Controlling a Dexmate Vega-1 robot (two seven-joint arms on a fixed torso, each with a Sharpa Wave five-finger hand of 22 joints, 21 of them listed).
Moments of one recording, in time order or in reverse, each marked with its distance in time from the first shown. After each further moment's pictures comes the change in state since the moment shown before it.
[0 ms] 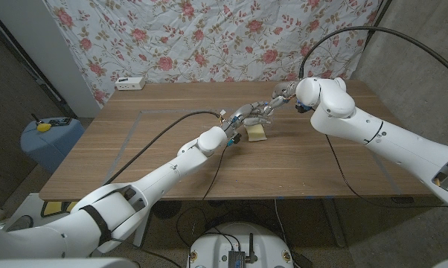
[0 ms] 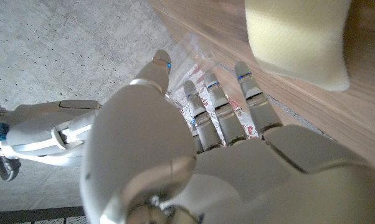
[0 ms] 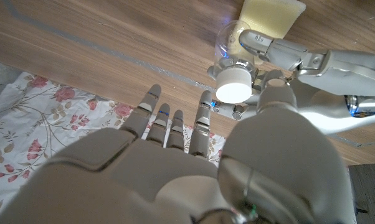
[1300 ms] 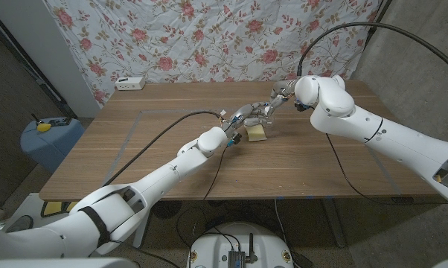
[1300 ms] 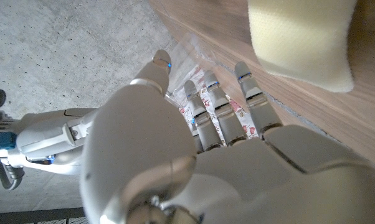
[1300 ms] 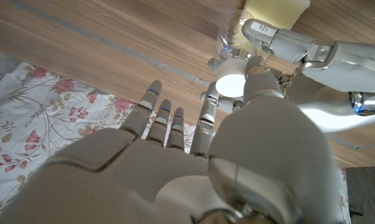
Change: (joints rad) left arm 0.006 0.005 0.000 -0.017 0.007 0.004 -0.001; left_hand 0.002 -0.003 0.002 0.002 -0.001 0.004 0.004 0.000 0.000 -0.002 0.002 0.004 0.000 0.000 0.000 0.000 0.000 -0.011 -0.011 -0.014 0.000; right arm 0.025 -0.003 -0.028 0.008 -0.010 0.011 -0.004; right_hand 0.148 0.014 0.075 0.002 -0.049 0.178 -0.073 0.076 -0.009 0.042 -0.027 0.023 0.000 0.029 -0.029 0.018 0.000 0.038 -0.005 0.016 0.003
